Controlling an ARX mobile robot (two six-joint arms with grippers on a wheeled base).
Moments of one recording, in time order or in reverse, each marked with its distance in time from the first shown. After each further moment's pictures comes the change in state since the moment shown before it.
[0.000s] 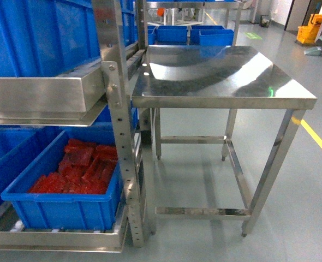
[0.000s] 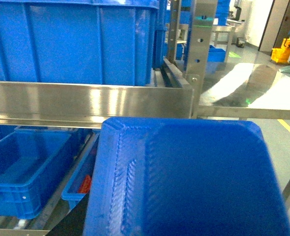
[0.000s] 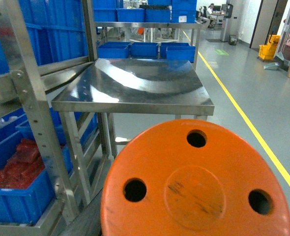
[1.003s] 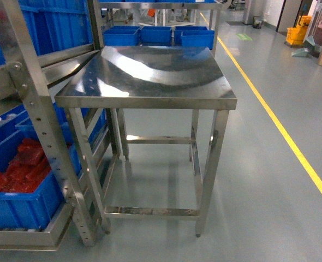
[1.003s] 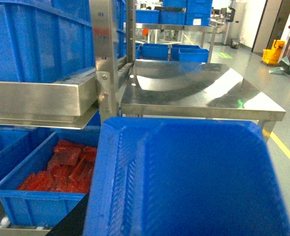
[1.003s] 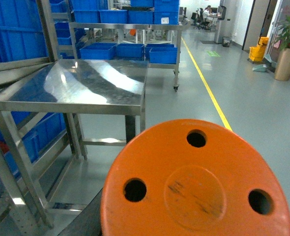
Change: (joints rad) left arm 0.000 0.000 0.000 0.000 0.000 0.000; right arm 0.000 0.000 0.000 0.003 0.000 0.000
